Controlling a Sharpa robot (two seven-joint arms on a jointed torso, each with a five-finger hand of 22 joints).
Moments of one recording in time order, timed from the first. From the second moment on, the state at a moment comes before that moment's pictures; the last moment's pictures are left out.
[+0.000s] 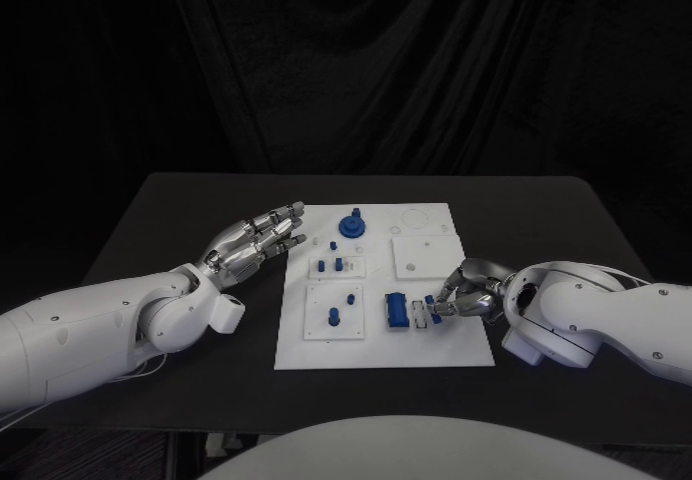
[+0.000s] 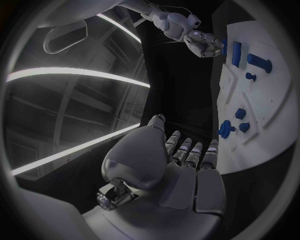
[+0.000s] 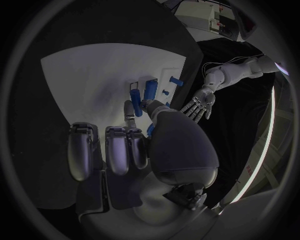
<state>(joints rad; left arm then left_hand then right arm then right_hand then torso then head) 1.07 -0.92 -0.21 1.44 -0.15 0.12 0.65 1.41 0.29 -0.20 0.21 0.47 0.28 0.04 0.04 0.04 0.06 0.15 0.13 0.03 0.01 0.19 0.00 0.00 0.16 0.03 0.29 0.02 0.08 1.19 -1.01 -0.25 1.85 -0.95 -0.30 -0.54 1.28 -0.09 0.31 0.15 0.56 0.93 0.07 0.38 0.50 1.46 -0.01 1.57 1.31 1.47 -0.08 1.53 1.31 0.02 1.47 0.03 1.49 1.31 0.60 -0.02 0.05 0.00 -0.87</state>
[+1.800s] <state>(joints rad) 1.07 -0.91 -0.21 1.43 -0.15 0.13 0.64 1.42 0.29 -0.19 0.20 0.48 0.28 0.06 0.04 0.04 0.06 0.15 0.13 0.03 0.01 0.19 0.00 0.00 0.16 0.03 0.29 0.02 0.08 1.17 -0.95 -0.25 1.79 -0.93 -0.26 -0.58 1.10 -0.09 0.18 0.25 0.30 0.91 0.08 0.38 0.49 1.47 -0.01 1.57 1.31 1.47 -0.07 1.53 1.31 0.02 1.47 0.04 1.47 1.31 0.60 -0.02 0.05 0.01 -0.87</state>
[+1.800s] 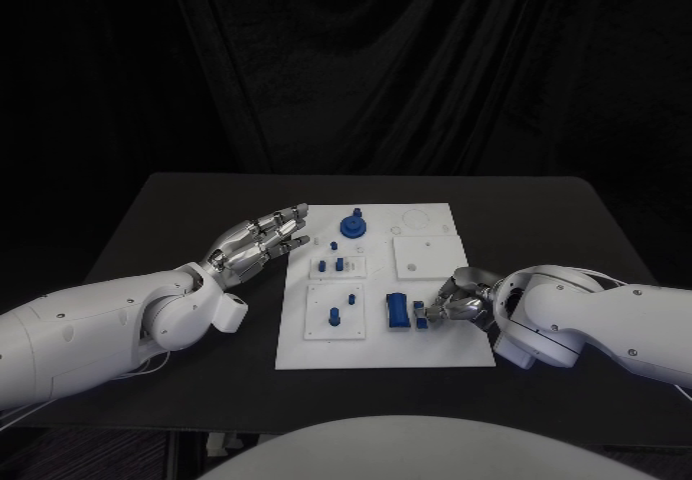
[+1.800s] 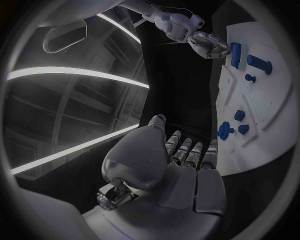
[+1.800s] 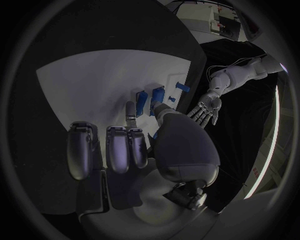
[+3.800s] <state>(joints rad) 1.06 -0.91 -0.21 1.43 -0.15 0.13 0.63 1.42 0.28 -0.19 0.19 0.48 0.29 0.08 0.05 0.04 0.06 0.15 0.13 0.03 0.01 0.19 0.00 0.00 0.16 0.03 0.29 0.02 0.08 1.12 -0.99 -0.25 1.80 -1.13 -0.28 -0.49 1.22 -0.08 0.09 0.28 0.08 0.86 0.03 0.69 0.71 1.47 -0.04 1.57 1.31 1.47 -0.09 1.52 1.31 0.02 1.47 0.02 1.46 1.31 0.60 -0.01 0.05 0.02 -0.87</state>
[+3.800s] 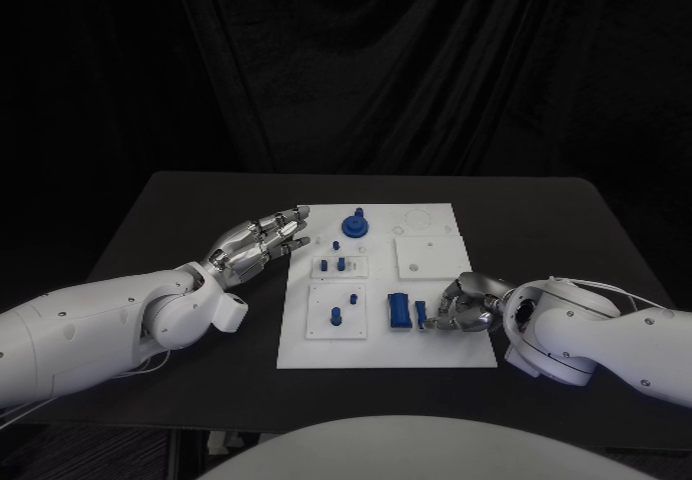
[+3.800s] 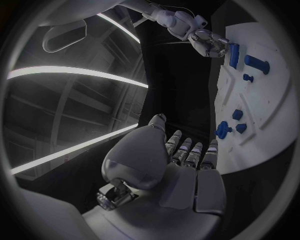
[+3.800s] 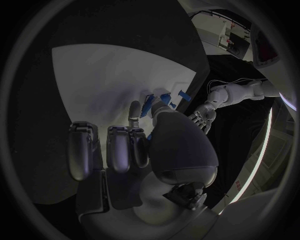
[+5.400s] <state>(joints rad) 1.06 -0.91 -0.21 1.43 -0.15 0.14 0.63 1.42 0.28 -0.19 0.19 0.48 0.29 0.08 0.05 0.04 0.06 0.15 0.13 0.03 0.01 0.19 0.00 0.00 0.16 0.03 0.29 0.02 0.08 1.11 -0.97 -0.25 1.78 -1.15 -0.26 -0.48 1.33 -0.07 0.04 0.23 0.05 0.88 0.01 0.75 0.74 1.47 -0.05 1.57 1.31 1.47 -0.11 1.52 1.31 0.02 1.47 0.00 1.44 1.31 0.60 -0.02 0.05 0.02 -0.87</state>
